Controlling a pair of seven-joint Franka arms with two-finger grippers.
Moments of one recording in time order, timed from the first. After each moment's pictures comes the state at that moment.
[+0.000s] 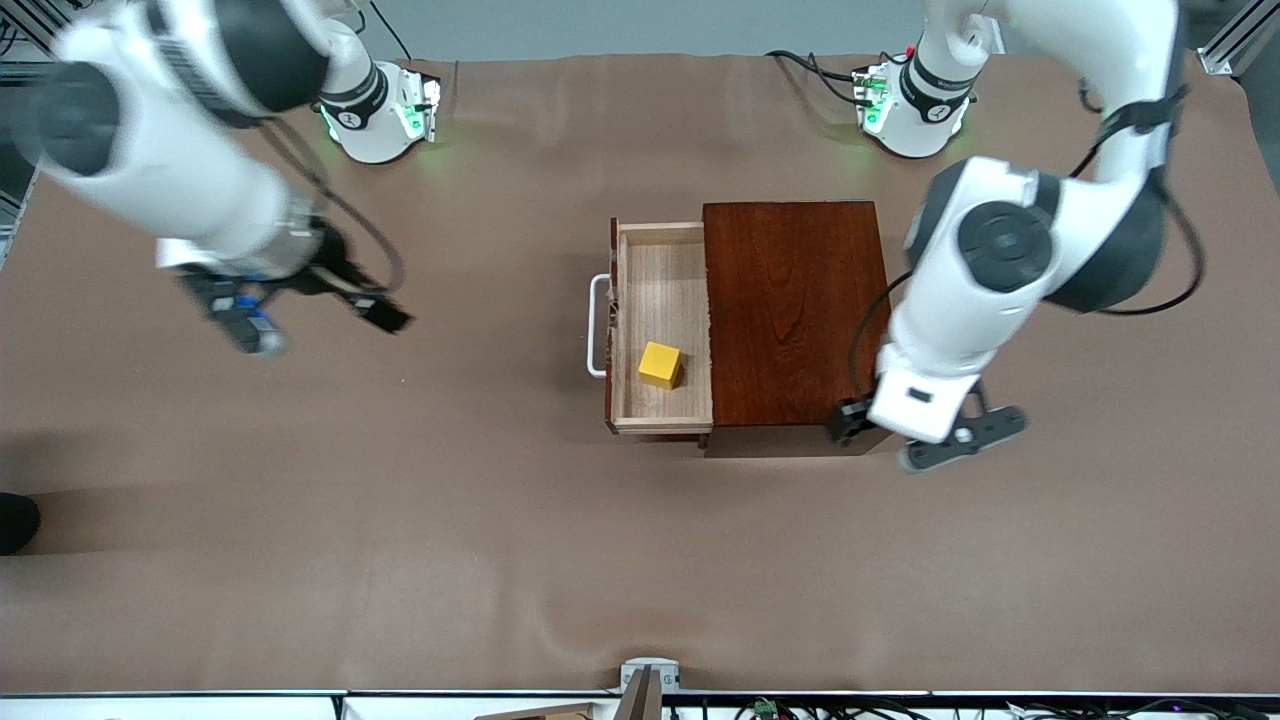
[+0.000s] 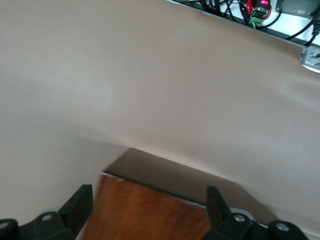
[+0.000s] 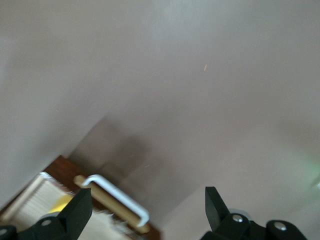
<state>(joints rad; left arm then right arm) -0.35 0.37 0.00 -1.49 0.10 1.98 -0.70 0.41 0.21 0.01 -1.51 0.15 1.67 1.30</state>
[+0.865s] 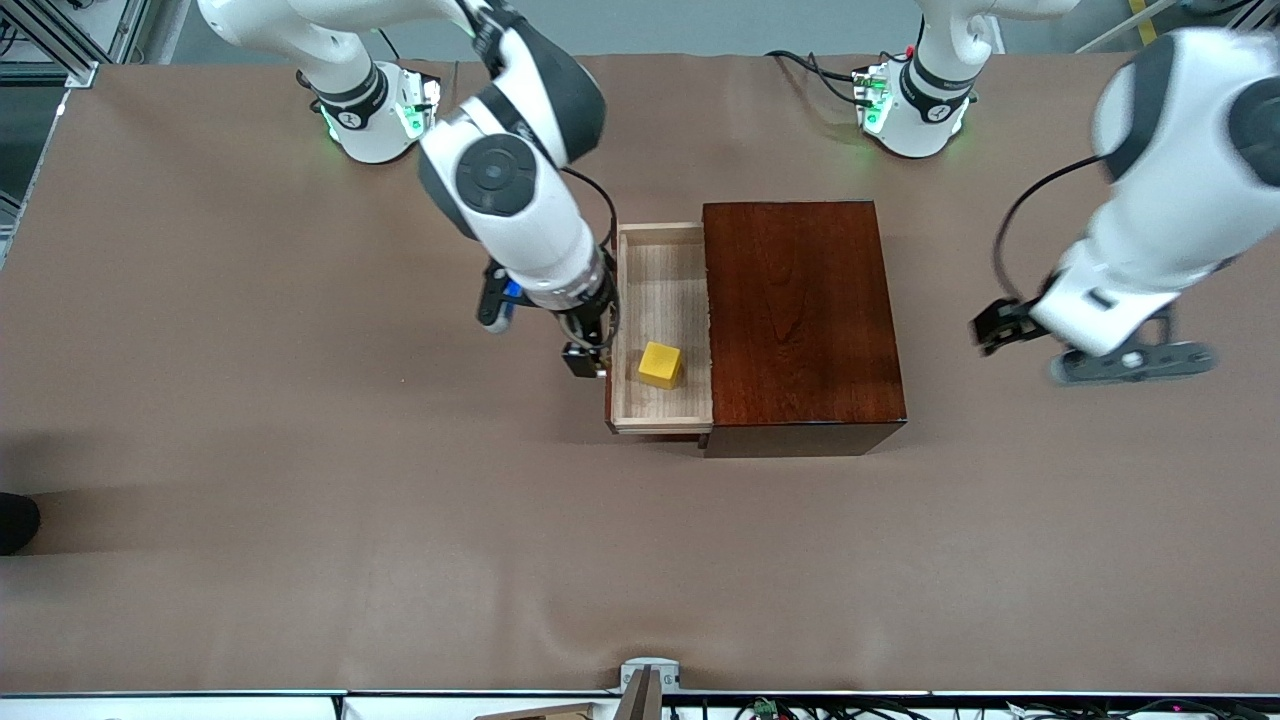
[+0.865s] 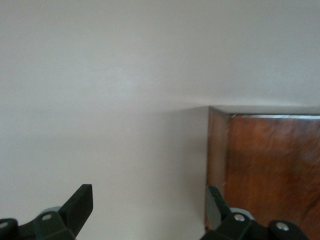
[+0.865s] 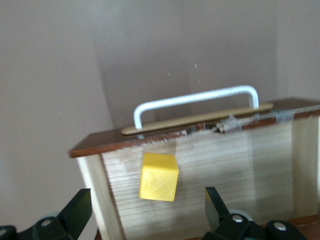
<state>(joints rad) -0.16 0.11 0.00 -1.62 0.09 1.73 -0.17 0.68 0.52 0.01 -1.37 0.15 2.00 2.41</state>
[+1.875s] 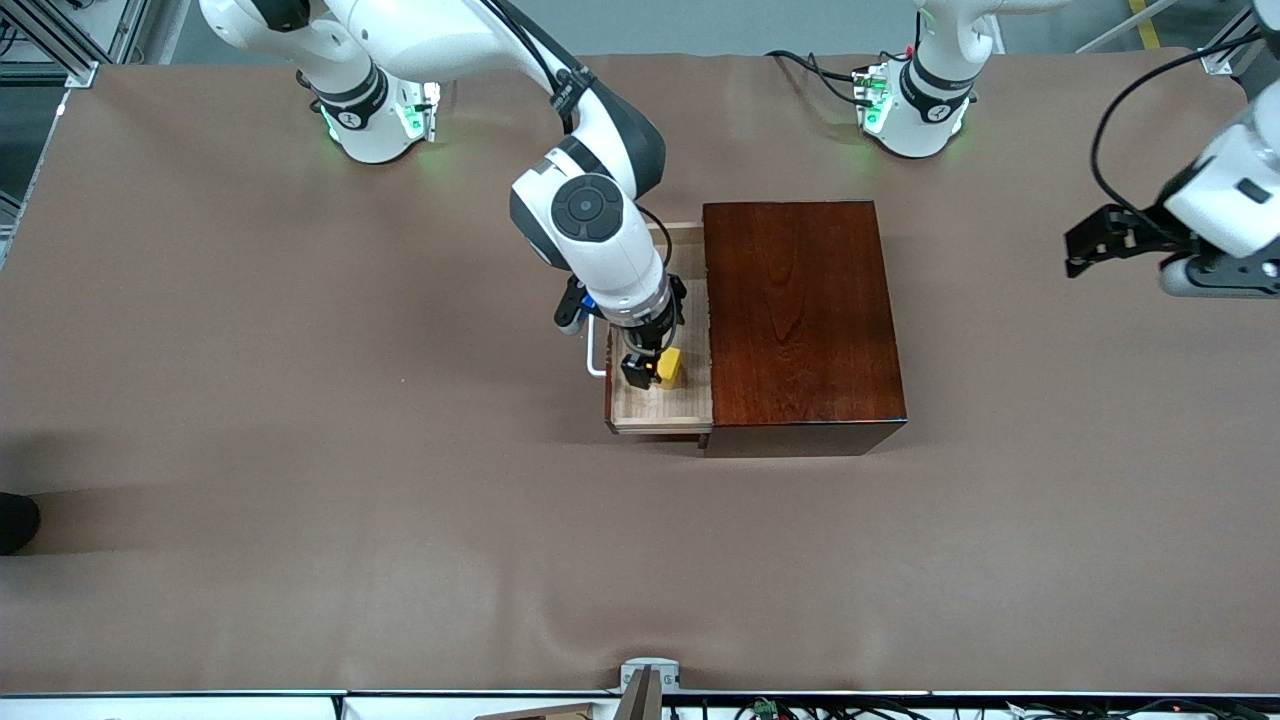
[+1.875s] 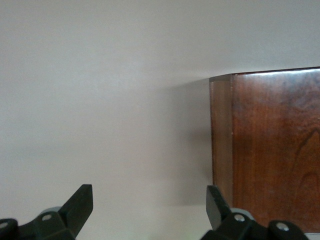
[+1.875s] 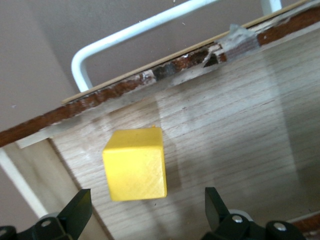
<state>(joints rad) 0.02 0.01 -0.14 -1.58 0.04 1.56 -0.05 0.76 0.66 0.01 -1.36 0.15 2.21 2.65</state>
